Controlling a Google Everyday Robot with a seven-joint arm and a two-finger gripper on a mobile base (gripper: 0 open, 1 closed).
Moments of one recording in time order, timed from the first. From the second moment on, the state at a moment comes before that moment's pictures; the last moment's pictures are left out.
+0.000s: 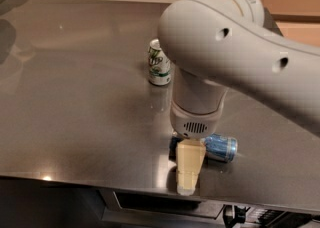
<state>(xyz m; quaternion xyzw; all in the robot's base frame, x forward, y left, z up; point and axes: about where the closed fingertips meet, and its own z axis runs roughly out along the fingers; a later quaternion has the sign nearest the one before) 0.379 -0.060 0.837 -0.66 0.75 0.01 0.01</state>
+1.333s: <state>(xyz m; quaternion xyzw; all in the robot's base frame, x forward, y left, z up) 0.411 -0.069 0.869 -0.60 0.80 0.07 0.07</state>
